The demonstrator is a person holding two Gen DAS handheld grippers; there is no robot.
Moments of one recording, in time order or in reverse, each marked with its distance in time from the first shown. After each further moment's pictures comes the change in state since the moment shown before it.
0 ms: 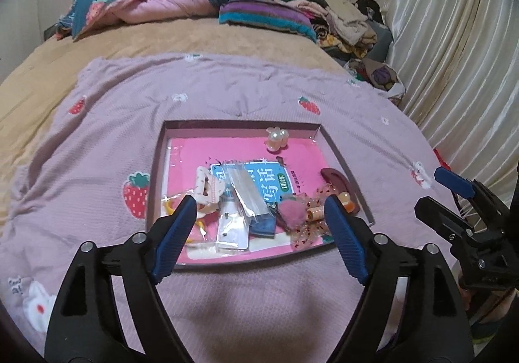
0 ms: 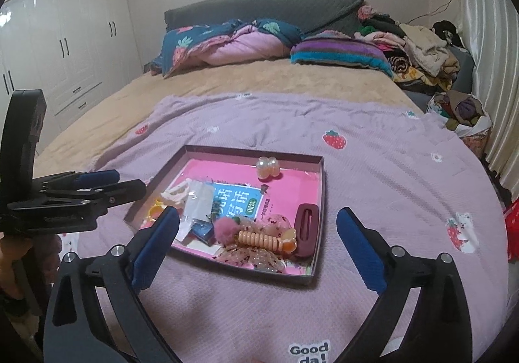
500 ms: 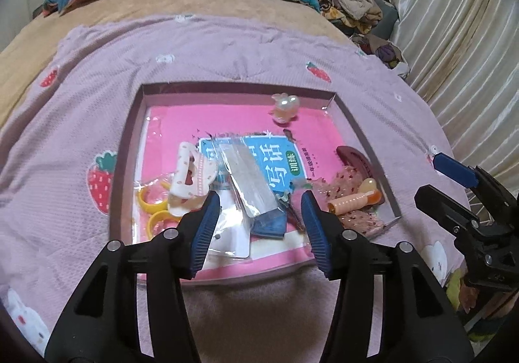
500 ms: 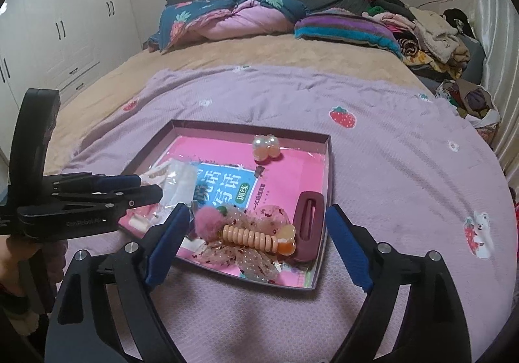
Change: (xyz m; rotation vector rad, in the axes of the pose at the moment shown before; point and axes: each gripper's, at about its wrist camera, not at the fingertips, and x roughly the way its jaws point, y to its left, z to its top) left arm 0.071 0.010 -0.006 -0.011 0.130 -0.024; right arm 0.061 -0.013 -0.003 -0.019 0.107 0.012
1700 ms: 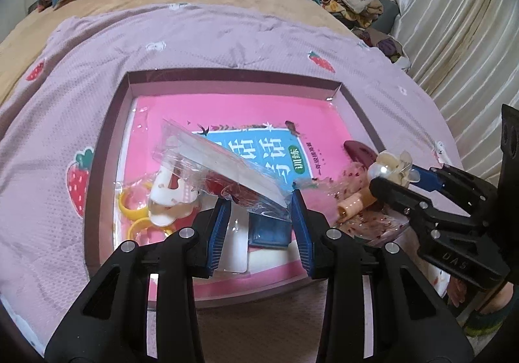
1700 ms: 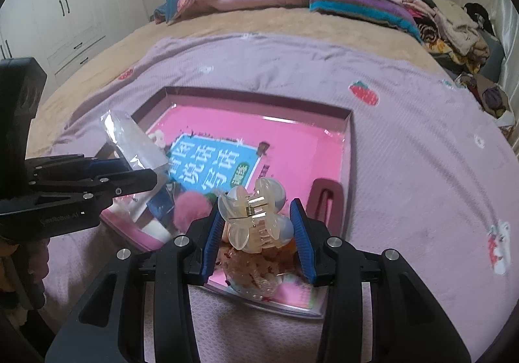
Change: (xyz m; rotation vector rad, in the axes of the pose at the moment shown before) left arm 0.036 0.002 -0.001 -0.005 0.039 -0.014; right arm 0.069 -0.004 -0.005 -0.050 0.132 0.039
